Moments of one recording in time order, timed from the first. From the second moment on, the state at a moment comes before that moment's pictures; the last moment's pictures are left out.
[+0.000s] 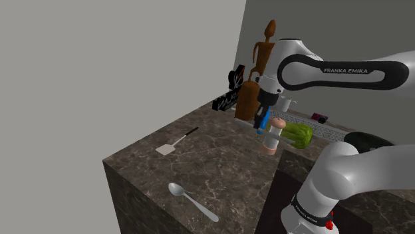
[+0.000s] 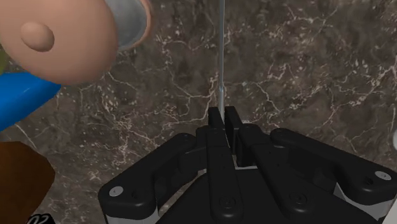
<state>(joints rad) -0.04 -0.89 -0.02 -2.67 0.00 1.83 -0.23</state>
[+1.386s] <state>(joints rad) -0.30 -0.96 -0.52 -2.59 -0.30 1.75 -0.75</state>
